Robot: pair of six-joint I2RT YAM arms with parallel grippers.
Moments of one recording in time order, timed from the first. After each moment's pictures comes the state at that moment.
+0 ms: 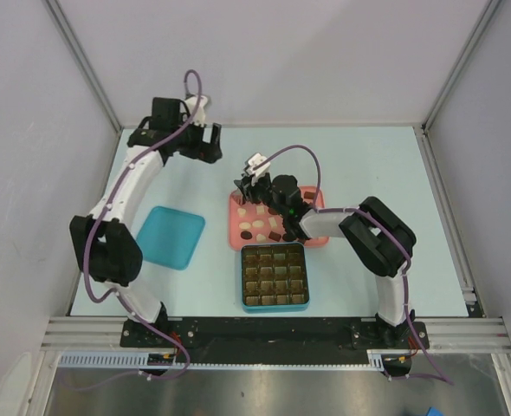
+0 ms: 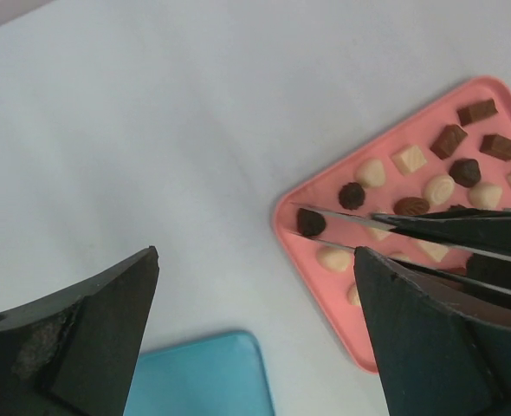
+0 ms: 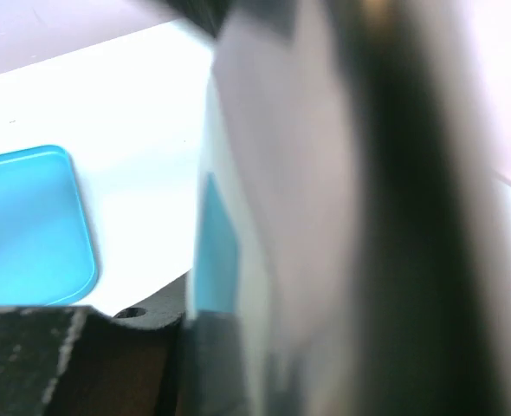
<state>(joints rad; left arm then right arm) -0.22 1.73 1.65 -0.64 0.28 0.13 0.77 1.99 1.10 0.88 -0.04 -0.09</state>
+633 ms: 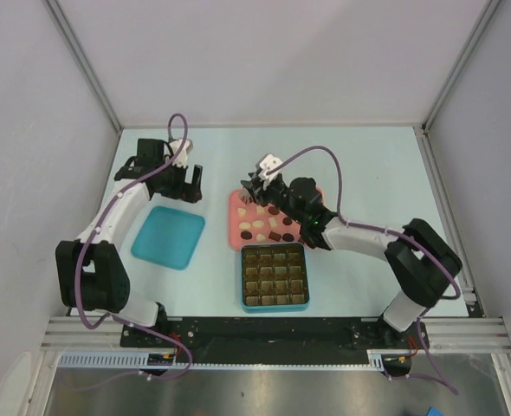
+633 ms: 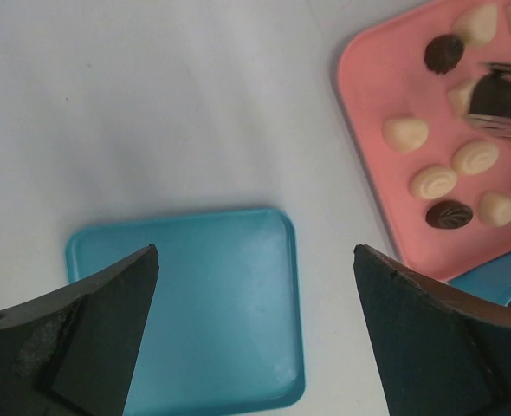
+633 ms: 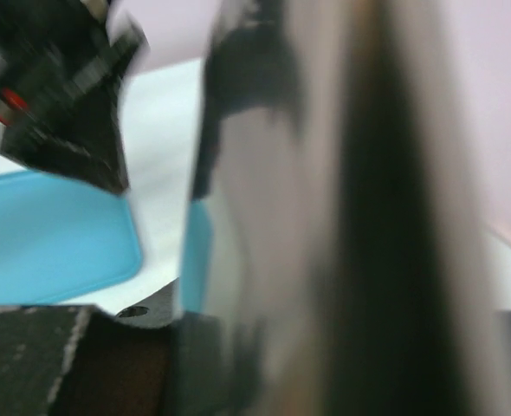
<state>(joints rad) -0.08 1.49 1.22 -0.61 0.25 0.16 0.80 1.69 0.96 0.77 -0.05 -0.14</state>
